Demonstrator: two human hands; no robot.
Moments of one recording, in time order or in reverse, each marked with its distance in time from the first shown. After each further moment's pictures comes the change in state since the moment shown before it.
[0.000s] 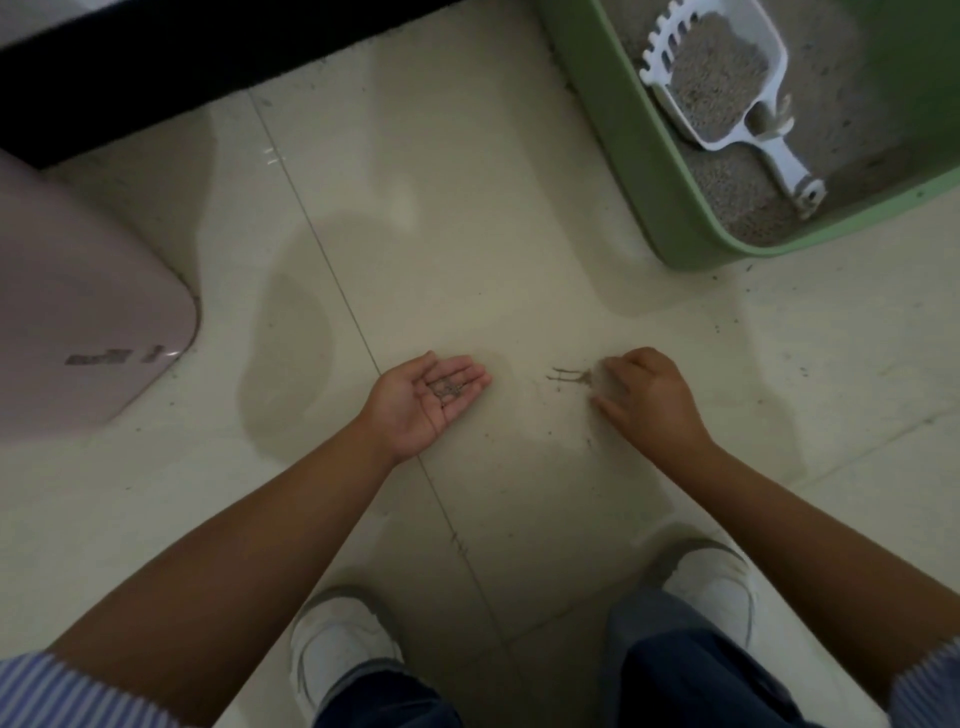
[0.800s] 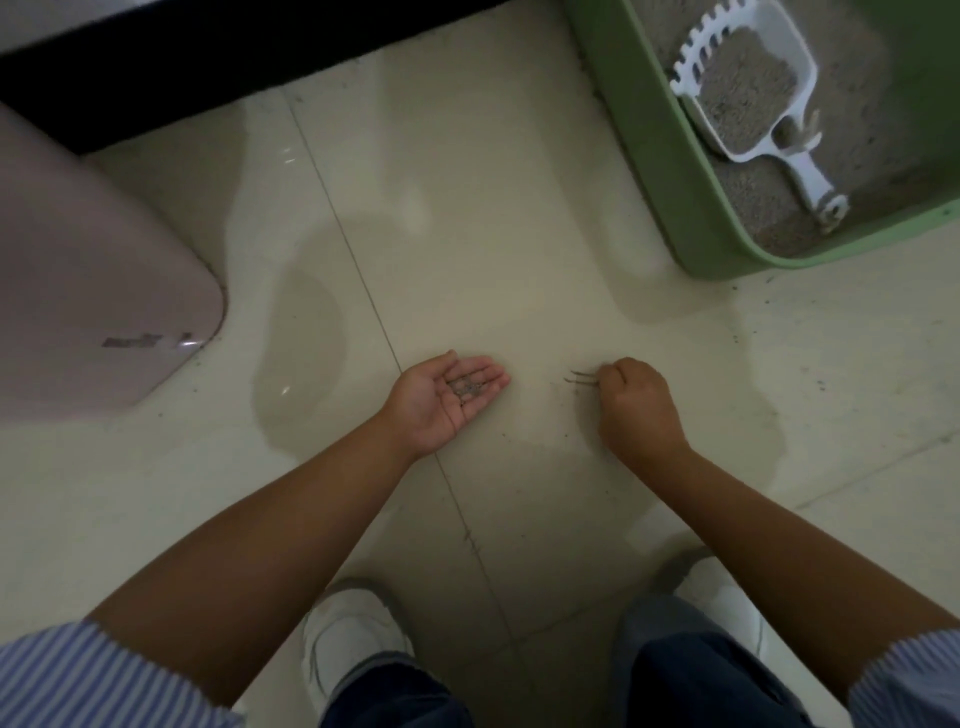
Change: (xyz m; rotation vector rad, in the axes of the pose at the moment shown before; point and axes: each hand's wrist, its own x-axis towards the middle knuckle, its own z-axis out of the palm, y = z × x) left_hand -0.001 -0.001 0.000 0.024 0.057 -0.011; right_hand 0.008 -0.032 0.012 -0.250 -0.089 -0.065
